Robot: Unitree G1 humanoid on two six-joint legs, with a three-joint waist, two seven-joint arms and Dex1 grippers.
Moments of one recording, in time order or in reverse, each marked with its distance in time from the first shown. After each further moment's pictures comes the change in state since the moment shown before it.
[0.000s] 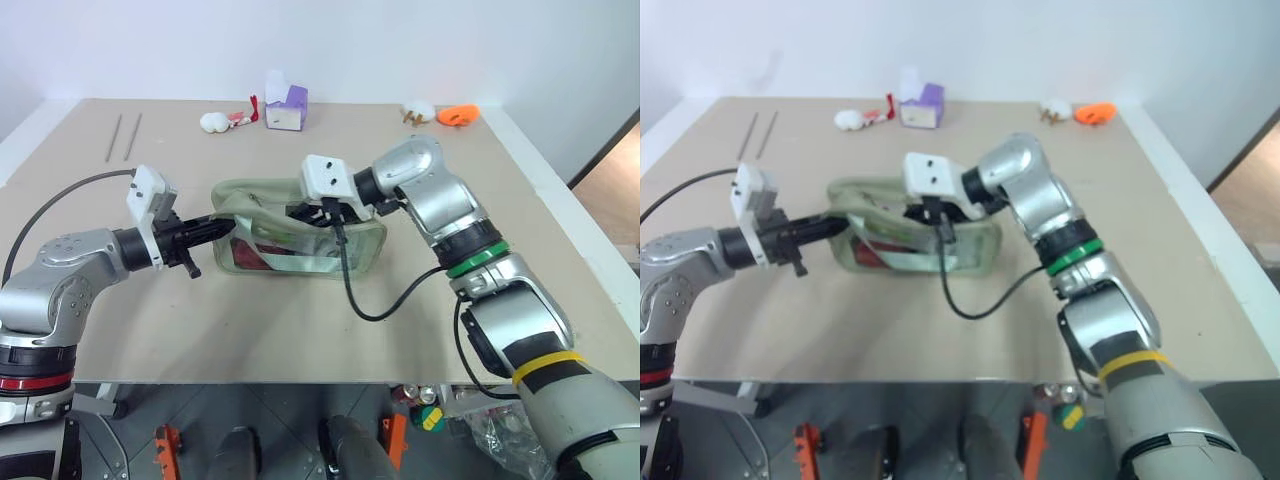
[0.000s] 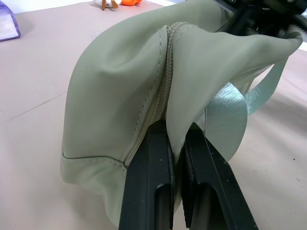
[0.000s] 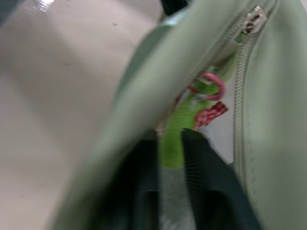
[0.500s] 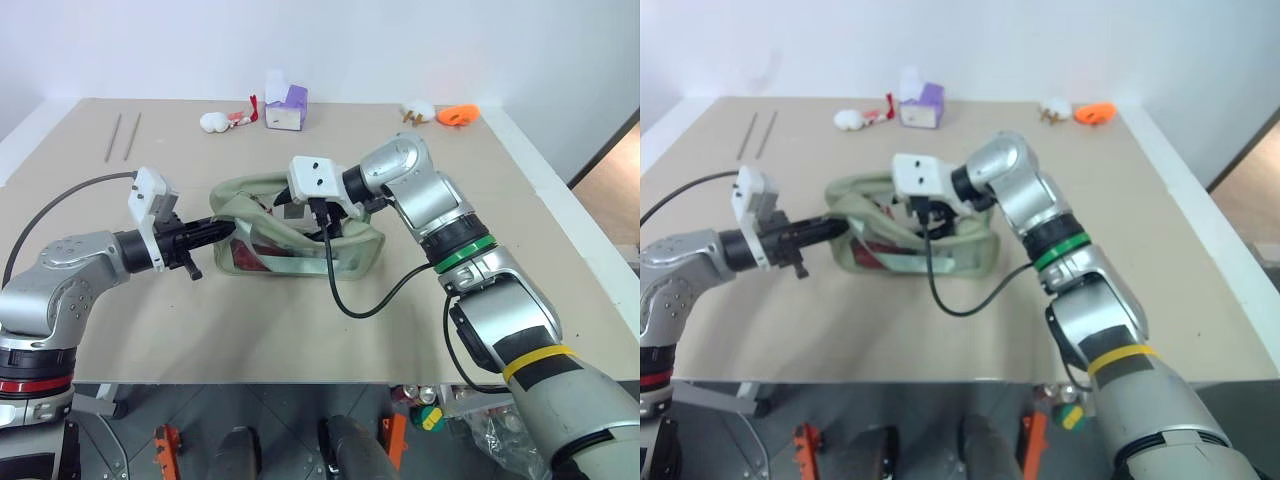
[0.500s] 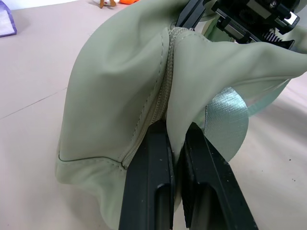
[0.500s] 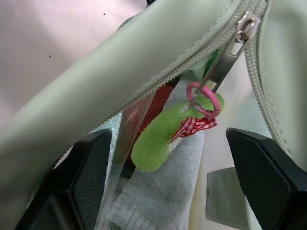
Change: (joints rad) left arm 0.009 0.000 0.000 -0.009 -0.010 0.005 0.007; right arm -0.019 0.045 0.002 0.050 -0.064 -0.041 -0.023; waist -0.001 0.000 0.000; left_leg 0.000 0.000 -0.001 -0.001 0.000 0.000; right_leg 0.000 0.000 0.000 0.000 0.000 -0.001
